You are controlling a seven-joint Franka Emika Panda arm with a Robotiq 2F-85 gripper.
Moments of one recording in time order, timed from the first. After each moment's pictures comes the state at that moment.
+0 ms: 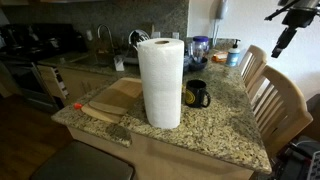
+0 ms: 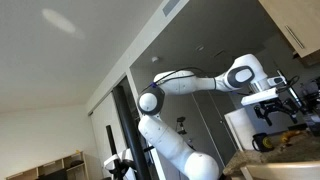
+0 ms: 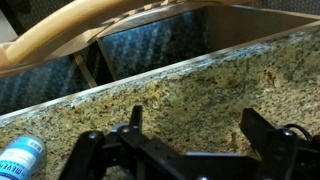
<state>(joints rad) 0.01 -0.53 -0.34 -2.37 -0.03 1.98 -0.55</state>
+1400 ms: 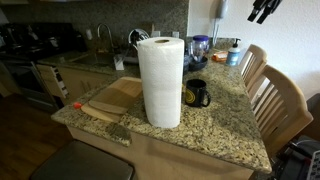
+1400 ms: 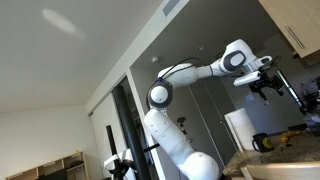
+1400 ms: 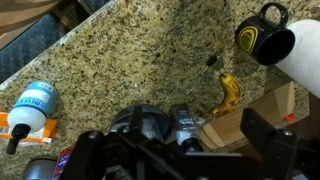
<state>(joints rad) 0.00 -0.39 -0.22 -2.04 0.13 1.96 -0.22</state>
